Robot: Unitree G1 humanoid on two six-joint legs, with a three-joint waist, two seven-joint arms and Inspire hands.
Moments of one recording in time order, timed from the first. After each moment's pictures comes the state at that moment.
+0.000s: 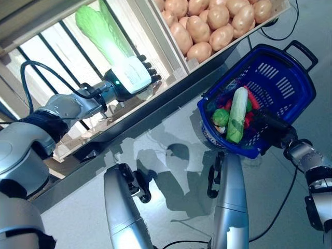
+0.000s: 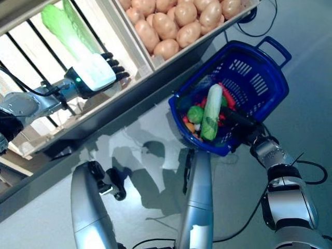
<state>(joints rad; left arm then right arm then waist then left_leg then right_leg) -1.35 0.99 -1.28 0.79 0.83 -0.28 0.49 -0.74 -0.74 0.13 1.03 1.30 0.26 0.26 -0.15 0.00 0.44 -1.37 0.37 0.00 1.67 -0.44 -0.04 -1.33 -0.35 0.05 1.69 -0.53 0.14</state>
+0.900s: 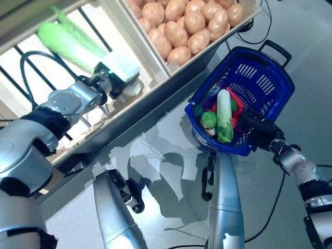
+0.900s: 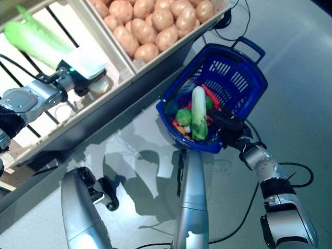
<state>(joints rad) -1.31 0.97 -1.20 0.85 0.69 -0.15 0.19 -0.55 -0.69 0.14 0.69 1.34 0.22 0.21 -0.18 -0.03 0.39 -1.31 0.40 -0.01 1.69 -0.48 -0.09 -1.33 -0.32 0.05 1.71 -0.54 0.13</state>
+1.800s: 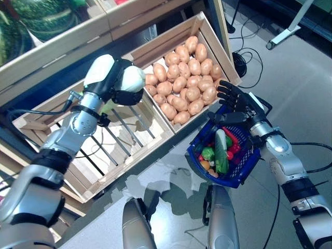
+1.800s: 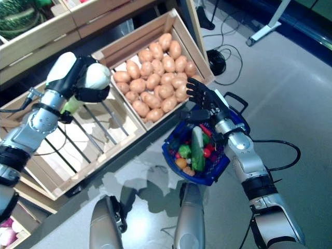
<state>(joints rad) -0.78 0.80 -0.40 0.63 -0.08 -0.41 0.09 -0.57 -0.61 0.26 0.33 0.55 -0.07 0.16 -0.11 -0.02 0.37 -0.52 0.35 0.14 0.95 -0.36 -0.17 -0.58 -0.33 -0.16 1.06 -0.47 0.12</state>
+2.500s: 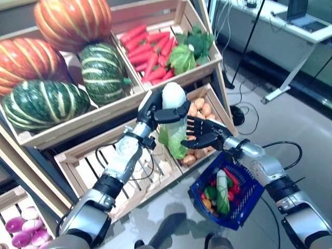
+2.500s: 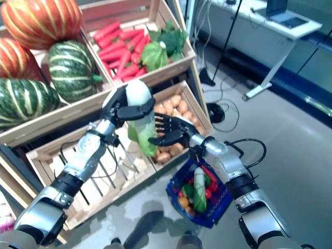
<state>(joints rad) -0.56 0.39 -0.37 0.43 -0.59 -0.29 -0.09 -0.61 -0.52 0.45 0.38 0.68 0.24 0.36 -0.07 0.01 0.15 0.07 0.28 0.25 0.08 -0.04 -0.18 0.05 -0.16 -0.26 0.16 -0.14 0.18</state>
